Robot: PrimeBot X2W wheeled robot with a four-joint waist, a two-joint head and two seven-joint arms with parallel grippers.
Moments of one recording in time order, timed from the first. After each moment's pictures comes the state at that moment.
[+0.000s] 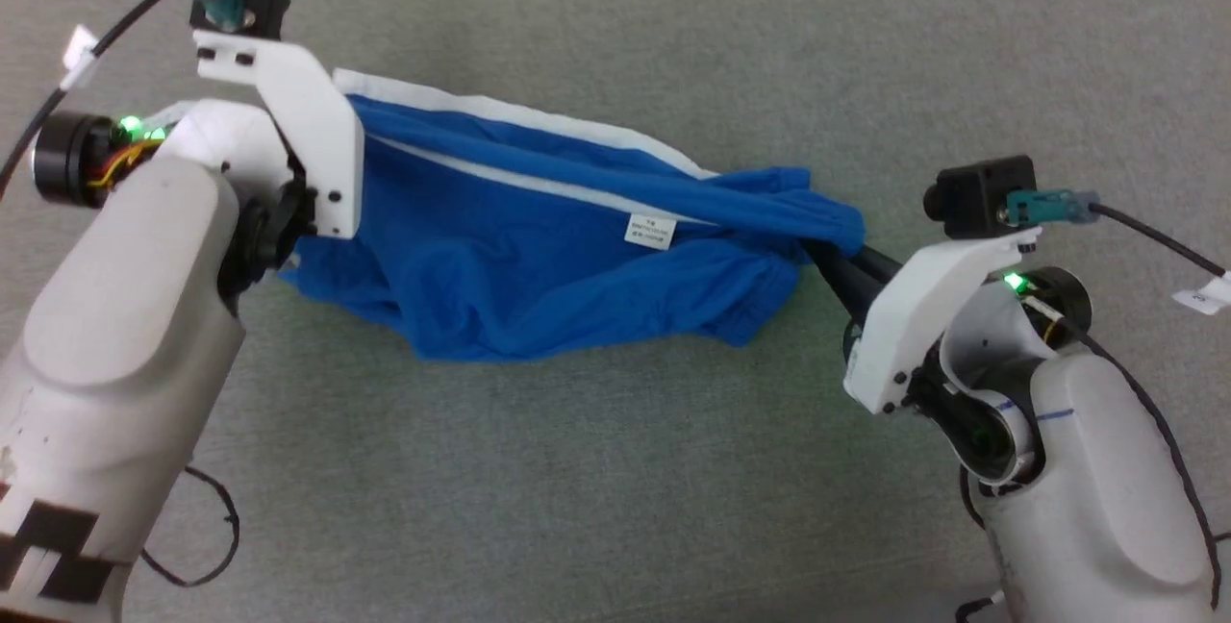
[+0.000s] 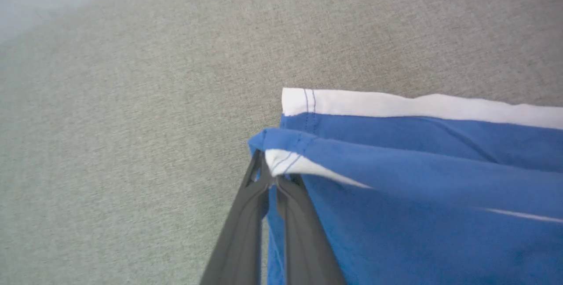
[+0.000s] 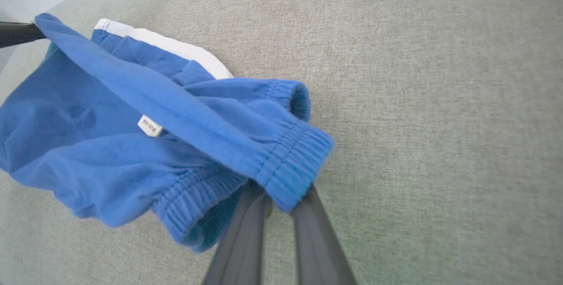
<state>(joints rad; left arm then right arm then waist) -0.88 0.51 -0.57 0.35 -0.53 0.25 0.73 -0.41 -0.05 0.14 0.14 0.42 0.13 0.51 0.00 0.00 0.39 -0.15</state>
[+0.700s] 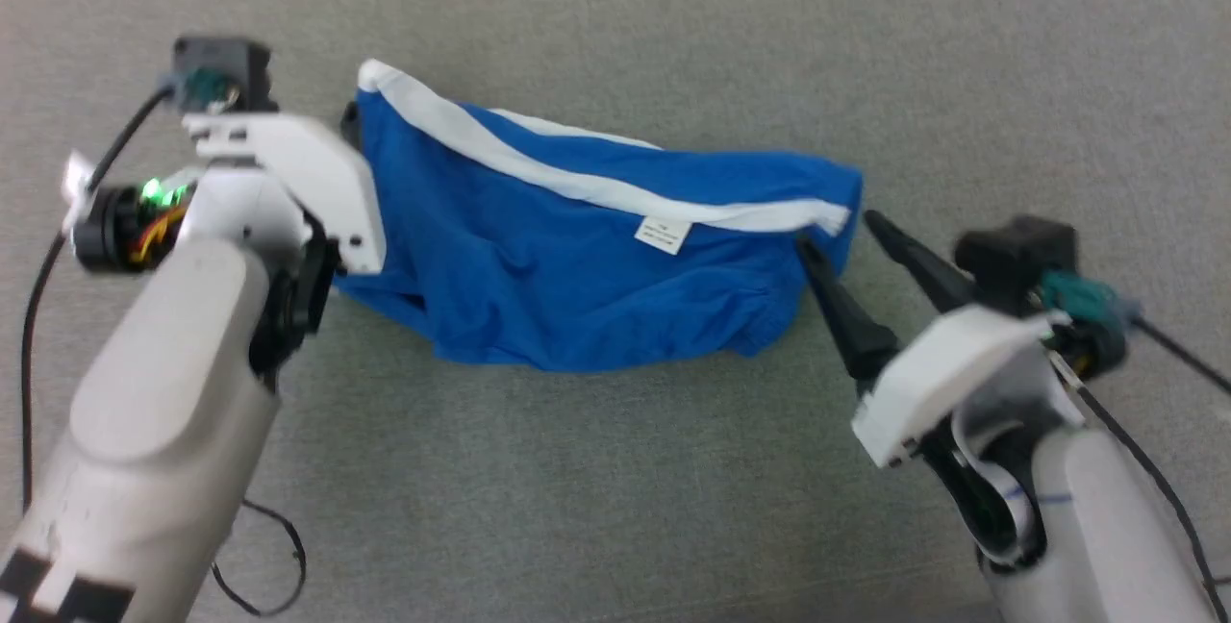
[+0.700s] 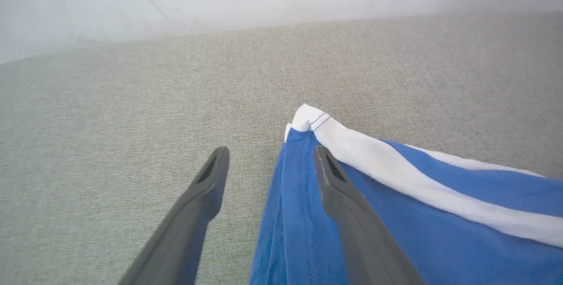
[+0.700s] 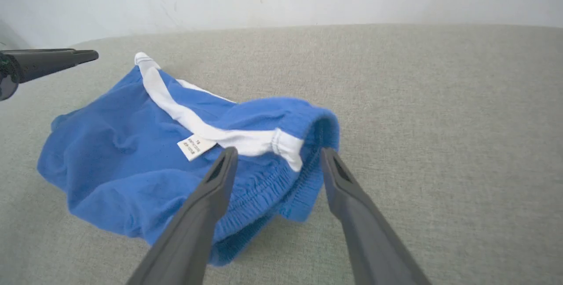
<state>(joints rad) -0.77 0.44 -0.49 0.36 -0.55 0.31 0.41 -0.29 -0.05 0.17 0.00 0.29 0.13 0.33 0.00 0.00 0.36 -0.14</state>
